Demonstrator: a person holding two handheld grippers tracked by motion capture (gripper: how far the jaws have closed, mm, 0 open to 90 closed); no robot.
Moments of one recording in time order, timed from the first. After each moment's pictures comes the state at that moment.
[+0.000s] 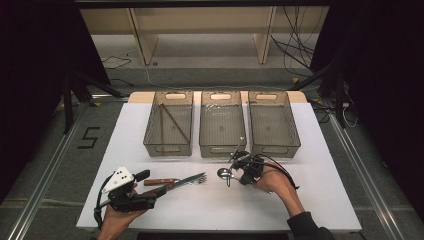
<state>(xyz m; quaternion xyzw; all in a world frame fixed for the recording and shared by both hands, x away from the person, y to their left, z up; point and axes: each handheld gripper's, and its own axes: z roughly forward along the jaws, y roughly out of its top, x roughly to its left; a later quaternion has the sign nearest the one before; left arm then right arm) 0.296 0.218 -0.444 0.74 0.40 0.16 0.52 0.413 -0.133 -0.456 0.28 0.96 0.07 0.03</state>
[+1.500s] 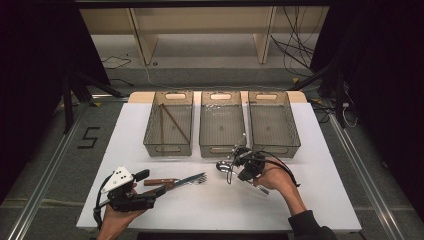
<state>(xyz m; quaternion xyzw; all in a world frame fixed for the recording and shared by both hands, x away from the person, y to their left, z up) 0.296 0.219 -0.443 0.73 0.40 0.16 0.52 0.411 -0.135 -0.438 0.26 0.96 0.12 0.03</state>
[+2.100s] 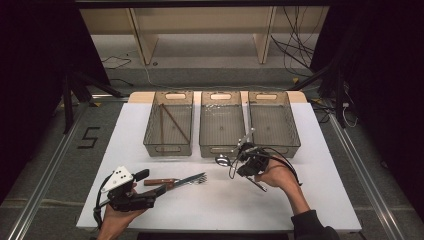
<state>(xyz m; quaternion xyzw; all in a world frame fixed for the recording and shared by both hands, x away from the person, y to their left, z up) 0.297 0.219 -0.443 0.73 0.41 0.16 0.52 0.412 -0.145 -0.422 0.27 0.95 0.18 0.03</state>
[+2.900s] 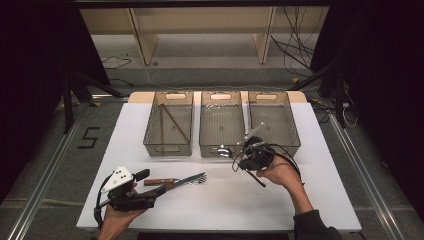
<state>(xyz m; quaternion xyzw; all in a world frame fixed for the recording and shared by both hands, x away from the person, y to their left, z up) 0.297 0.218 -0.443 0.73 0.41 0.16 0.53 0.414 -0.158 -0.407 0.30 0.92 0.23 0.04</state>
